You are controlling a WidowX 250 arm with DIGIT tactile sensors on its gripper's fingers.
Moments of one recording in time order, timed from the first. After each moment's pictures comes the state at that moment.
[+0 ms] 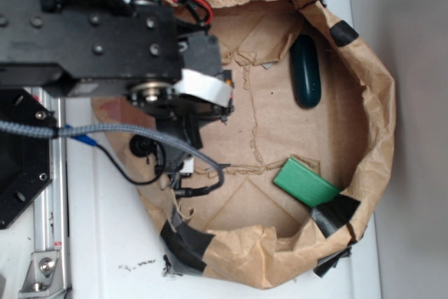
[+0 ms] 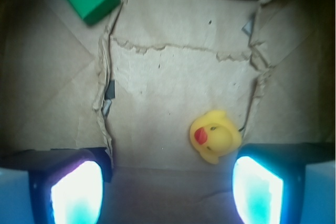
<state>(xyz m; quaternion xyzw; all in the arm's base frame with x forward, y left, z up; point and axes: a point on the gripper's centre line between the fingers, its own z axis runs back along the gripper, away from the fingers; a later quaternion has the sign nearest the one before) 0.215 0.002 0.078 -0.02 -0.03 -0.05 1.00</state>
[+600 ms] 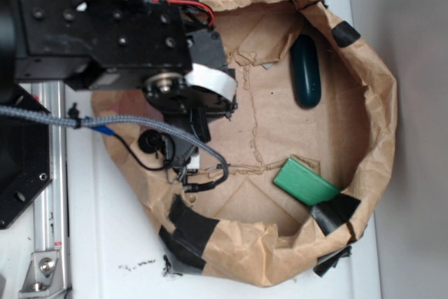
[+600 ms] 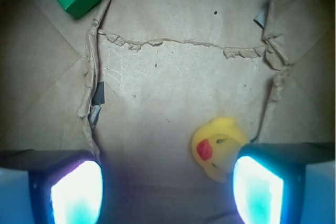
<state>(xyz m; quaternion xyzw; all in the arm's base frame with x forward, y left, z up) 0.221 0.004 0.062 -0.03 -0.03 -0.05 1.00</state>
